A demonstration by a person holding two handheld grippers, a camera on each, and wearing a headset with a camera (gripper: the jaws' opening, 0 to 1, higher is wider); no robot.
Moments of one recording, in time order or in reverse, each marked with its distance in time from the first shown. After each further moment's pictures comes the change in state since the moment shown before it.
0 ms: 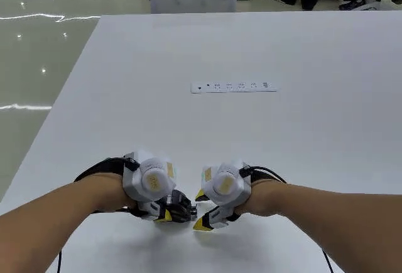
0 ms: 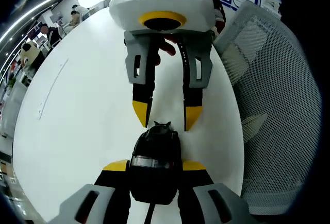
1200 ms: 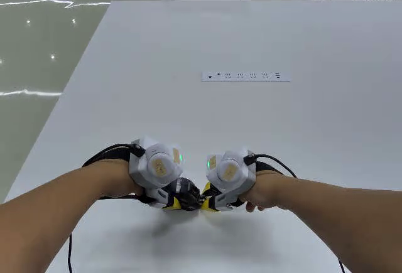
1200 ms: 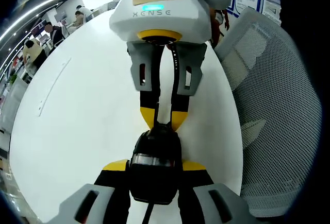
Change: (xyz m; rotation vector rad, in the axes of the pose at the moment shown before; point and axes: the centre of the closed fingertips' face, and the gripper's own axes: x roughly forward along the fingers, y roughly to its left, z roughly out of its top) left arm 0.000 0.000 0.000 -0.036 -0.044 -0.009; right arm 0.005 -0.005 -0.009 -0.004 0.055 -0.001
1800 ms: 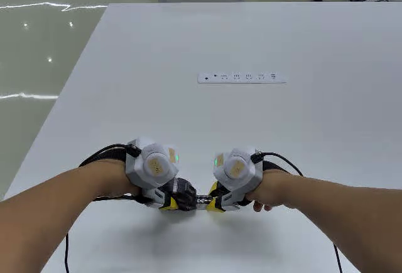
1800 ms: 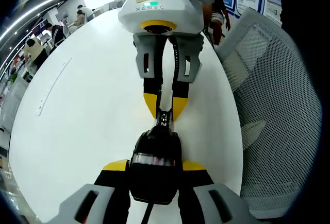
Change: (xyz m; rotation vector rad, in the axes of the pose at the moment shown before) left arm 0.000 0.000 0.000 -0.013 -0.004 0.005; right arm -0.012 -0.003 -0.018 0.063 0.007 0.002
